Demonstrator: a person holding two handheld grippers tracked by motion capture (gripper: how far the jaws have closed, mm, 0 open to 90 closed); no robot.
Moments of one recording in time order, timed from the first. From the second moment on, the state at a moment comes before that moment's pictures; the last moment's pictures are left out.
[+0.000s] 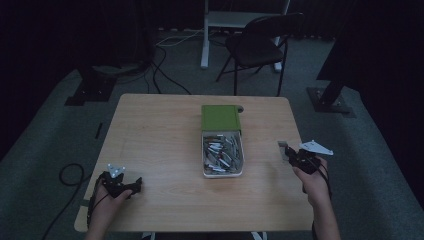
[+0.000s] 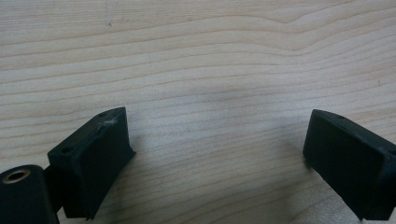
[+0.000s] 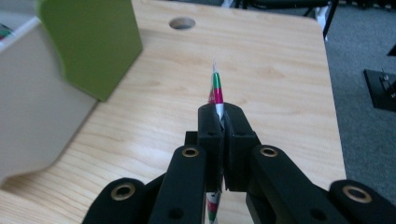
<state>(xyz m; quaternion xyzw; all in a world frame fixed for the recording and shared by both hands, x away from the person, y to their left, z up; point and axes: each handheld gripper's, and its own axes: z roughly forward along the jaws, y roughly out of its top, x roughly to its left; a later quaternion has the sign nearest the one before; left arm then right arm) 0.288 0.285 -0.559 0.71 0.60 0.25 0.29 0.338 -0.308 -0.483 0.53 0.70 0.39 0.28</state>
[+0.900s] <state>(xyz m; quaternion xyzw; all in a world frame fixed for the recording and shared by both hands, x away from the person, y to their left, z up) 0.288 0.285 -0.559 0.71 0.60 0.25 0.29 0.333 -0.286 -0.531 0.53 0.73 0.34 0.27</state>
